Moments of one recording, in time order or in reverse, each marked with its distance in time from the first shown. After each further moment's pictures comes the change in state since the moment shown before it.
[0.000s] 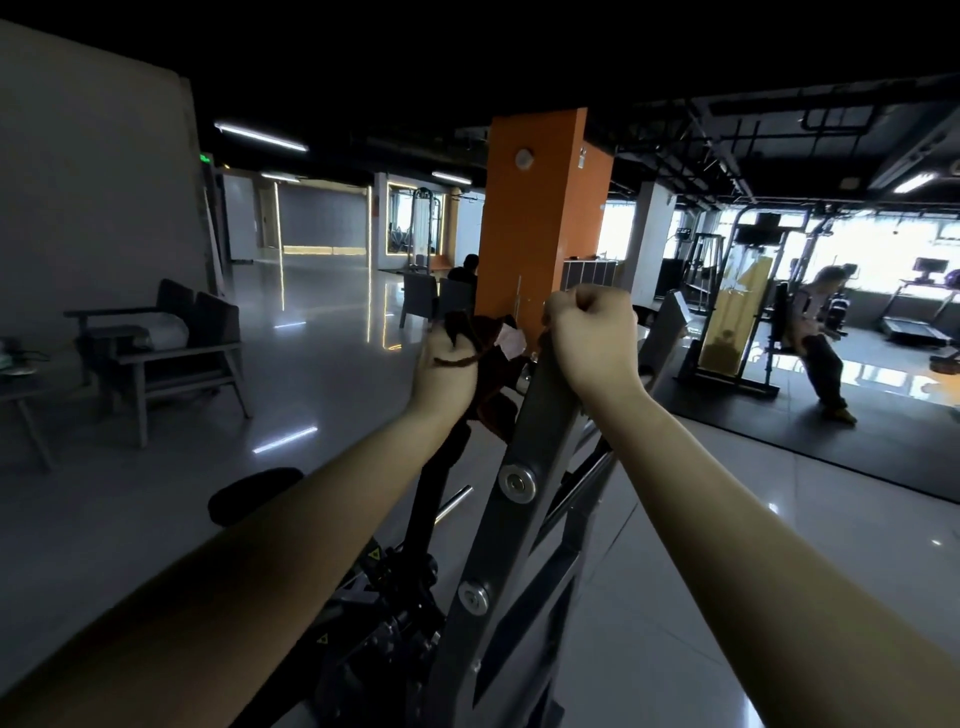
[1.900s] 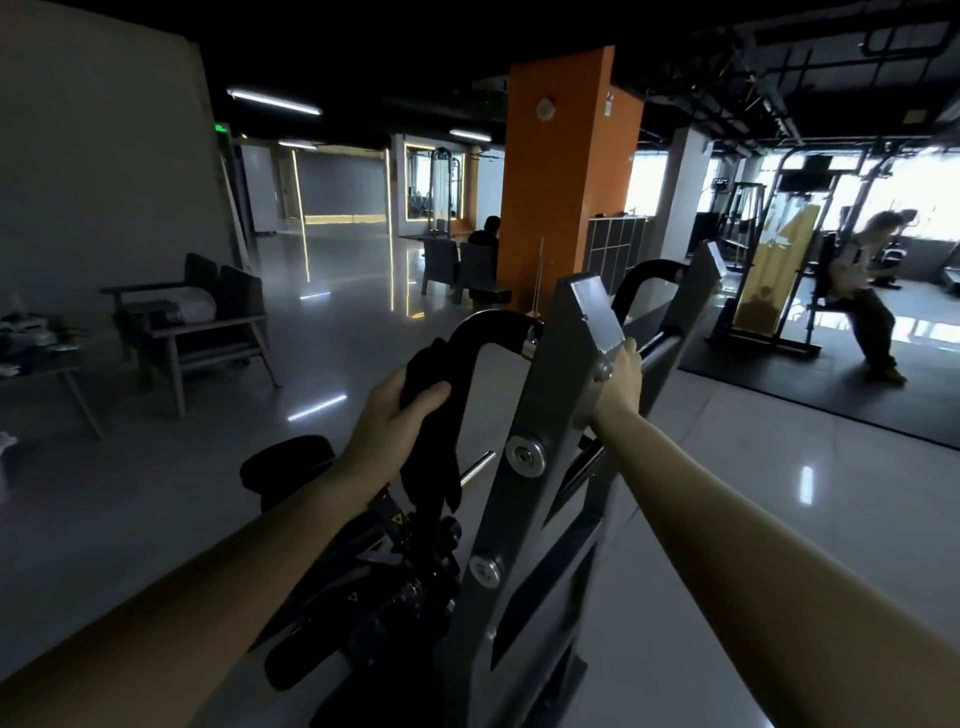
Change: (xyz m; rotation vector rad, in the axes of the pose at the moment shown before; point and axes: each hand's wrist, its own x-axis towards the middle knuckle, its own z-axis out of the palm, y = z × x) left_hand -0.042 -0.069 -0.058 0.039 -0.189 0.050; right_hand 0.000 0.140 0.015 0.013 0.044 0.438
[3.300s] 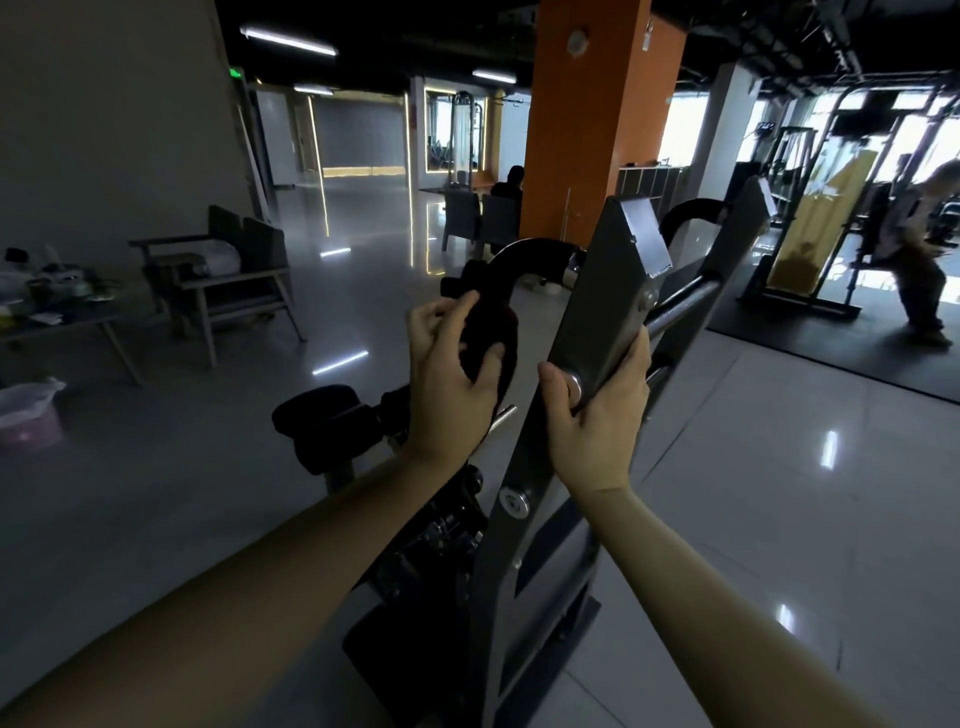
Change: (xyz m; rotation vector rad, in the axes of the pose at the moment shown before) left_hand -0.033 -0.014 0.035 0.328 0.372 0.438; right_hand -0.127 0.038 0.012 -0.012 0.057 -0.551
